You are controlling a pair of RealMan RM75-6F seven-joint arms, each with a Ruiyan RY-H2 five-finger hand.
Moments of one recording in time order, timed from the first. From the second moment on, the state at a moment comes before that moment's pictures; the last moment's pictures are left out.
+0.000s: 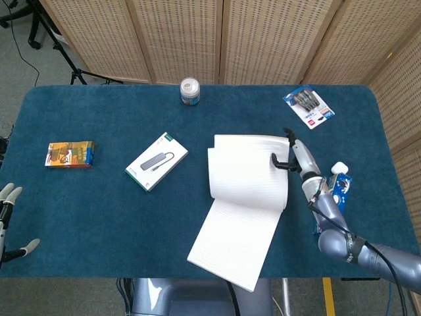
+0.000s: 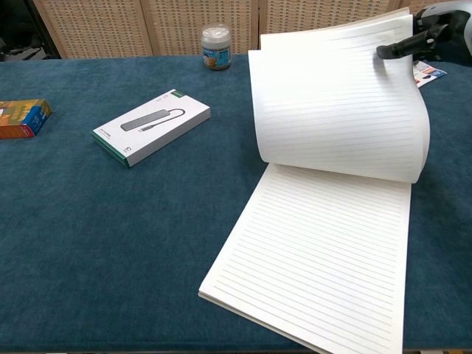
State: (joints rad) left arm 0.01 -0.96 -0.02 -1.93 1.51 1.56 0.11; right arm 0.84 -1.30 0.29 -1.54 -0.55 0.84 0.28
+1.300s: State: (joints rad) left arm 0.02 -0.98 -0.02 -1.92 1.53 1.60 0.12; right arm 0.66 -1.26 0.06 -1.47 -1.35 1.32 -0.05
